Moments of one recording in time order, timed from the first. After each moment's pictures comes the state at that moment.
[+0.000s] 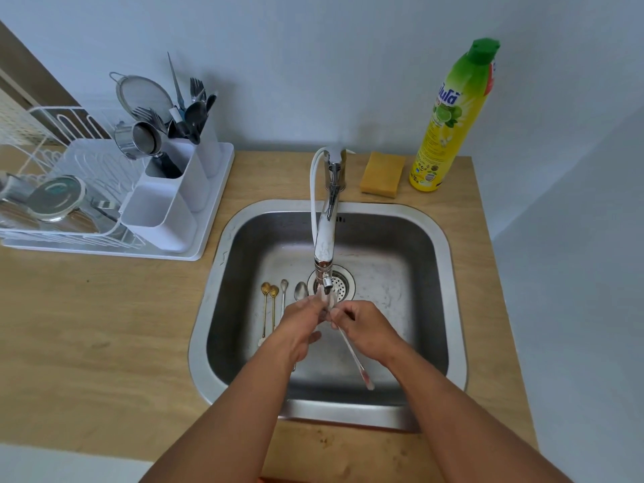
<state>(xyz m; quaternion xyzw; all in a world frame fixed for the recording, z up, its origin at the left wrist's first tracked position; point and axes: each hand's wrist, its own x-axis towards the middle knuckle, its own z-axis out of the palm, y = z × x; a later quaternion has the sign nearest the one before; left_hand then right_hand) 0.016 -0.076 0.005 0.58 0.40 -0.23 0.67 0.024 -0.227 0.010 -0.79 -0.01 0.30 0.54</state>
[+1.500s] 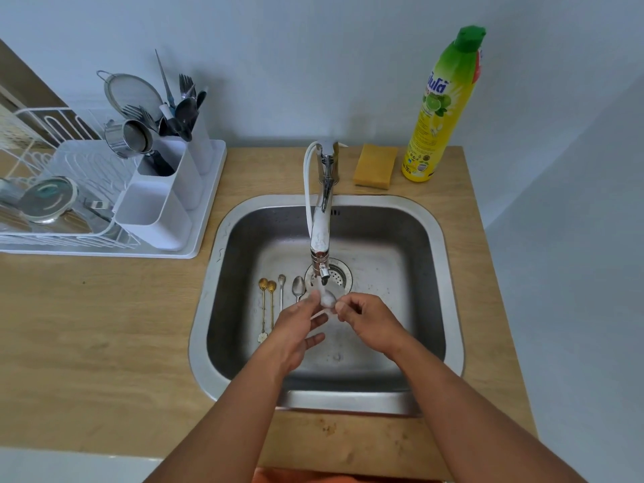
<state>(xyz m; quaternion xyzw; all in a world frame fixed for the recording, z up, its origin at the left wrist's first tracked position) -0.009 -0.069 0.013 0.55 0.38 -0.24 0.70 0.018 -0.240 0.003 -0.79 0.01 0.28 0.55</state>
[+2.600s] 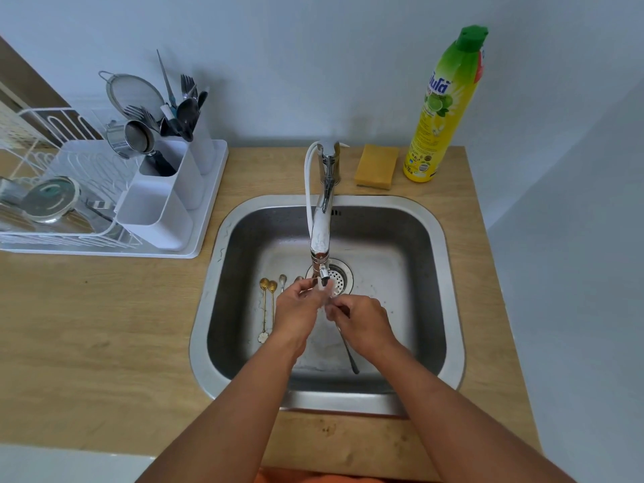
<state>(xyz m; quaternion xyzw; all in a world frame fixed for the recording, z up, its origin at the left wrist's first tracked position) 0.009 -0.079 0.018 0.66 0.35 -0.10 0.66 0.011 -0.219 0.005 -0.89 -0.03 0.19 0.41</state>
